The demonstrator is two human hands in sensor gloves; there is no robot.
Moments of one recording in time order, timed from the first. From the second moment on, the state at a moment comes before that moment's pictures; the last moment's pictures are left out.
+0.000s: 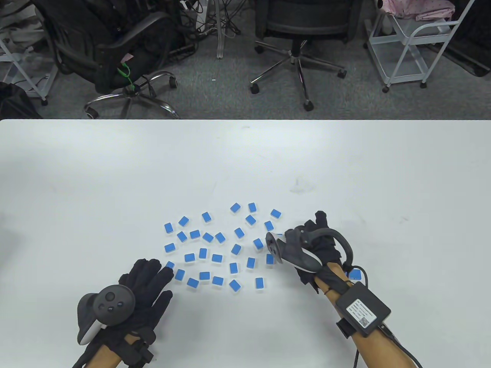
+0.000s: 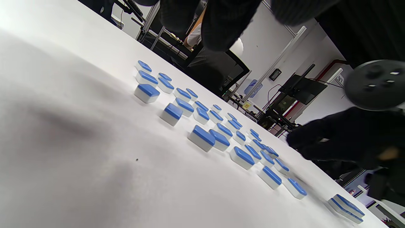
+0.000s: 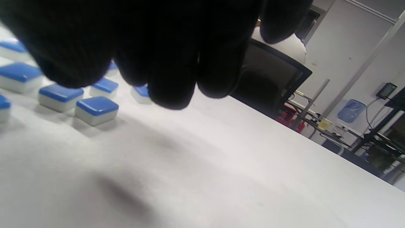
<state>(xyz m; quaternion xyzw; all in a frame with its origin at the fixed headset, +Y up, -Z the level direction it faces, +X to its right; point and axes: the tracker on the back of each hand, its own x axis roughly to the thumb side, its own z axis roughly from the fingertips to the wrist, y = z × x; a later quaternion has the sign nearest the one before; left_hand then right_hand) -0.291 -0.733 -0.139 -0.08 -0.11 0.29 0.95 0.066 -0.717 -0.263 -0.08 -0.03 -0.98 0.20</state>
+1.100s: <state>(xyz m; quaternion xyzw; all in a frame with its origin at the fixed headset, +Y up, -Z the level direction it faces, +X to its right) -0.288 -0.732 -0.143 -0.09 -0.11 0.29 0.95 0.265 -0.727 -0.206 0.05 -0.12 -0.99 0.00</state>
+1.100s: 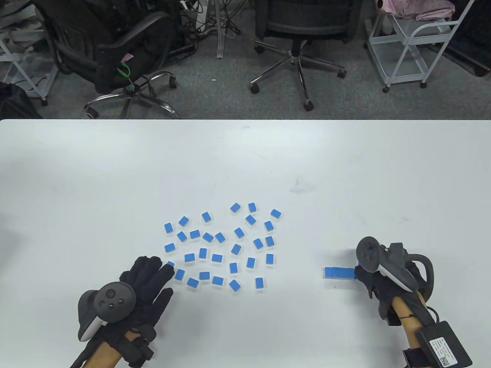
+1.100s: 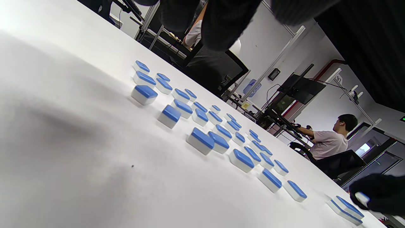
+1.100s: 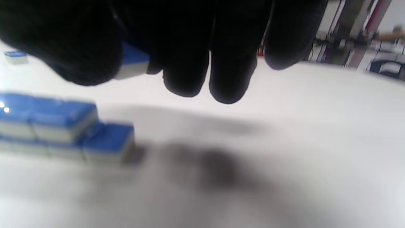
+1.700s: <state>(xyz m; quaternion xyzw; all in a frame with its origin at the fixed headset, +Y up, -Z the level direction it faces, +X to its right) -0.289 -0.739 -0.142 -0.11 -0.09 0.29 0.95 0.261 -0.739 -0.204 0.00 -0.15 -0.99 0.04</state>
